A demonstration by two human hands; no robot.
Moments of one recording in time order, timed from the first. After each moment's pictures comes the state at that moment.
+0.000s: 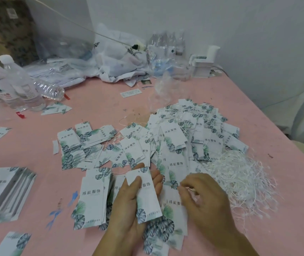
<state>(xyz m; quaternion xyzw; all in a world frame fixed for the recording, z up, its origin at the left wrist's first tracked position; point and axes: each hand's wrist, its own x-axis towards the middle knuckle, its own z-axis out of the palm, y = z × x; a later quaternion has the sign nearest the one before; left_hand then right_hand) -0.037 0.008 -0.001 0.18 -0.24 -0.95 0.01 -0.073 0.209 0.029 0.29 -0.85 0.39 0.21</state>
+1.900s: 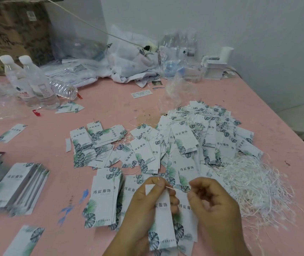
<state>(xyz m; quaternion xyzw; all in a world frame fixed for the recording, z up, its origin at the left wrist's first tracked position) -0.052 0.038 0.012 0.12 -0.46 -0.88 -0.05 -0.066 0.194 0.015 0.12 -0.75 0.64 0.11</state>
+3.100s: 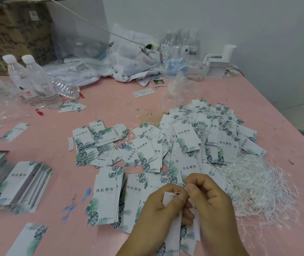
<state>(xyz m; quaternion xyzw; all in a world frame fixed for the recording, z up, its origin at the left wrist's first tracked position) -0.038 0.051 0.024 0.04 -0.60 -0.79 -0.05 -0.067 0.181 0.022 0.07 -0.71 0.70 0.00</state>
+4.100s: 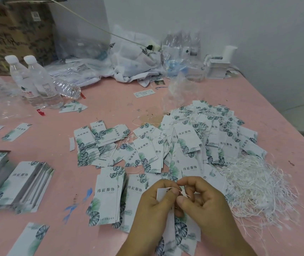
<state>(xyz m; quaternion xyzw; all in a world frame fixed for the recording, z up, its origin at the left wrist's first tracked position) -0.041 0.047 0.018 0.10 -0.61 -0.79 0.00 -0.072 0.187 0.027 0.15 -0.72 0.67 -0.09</state>
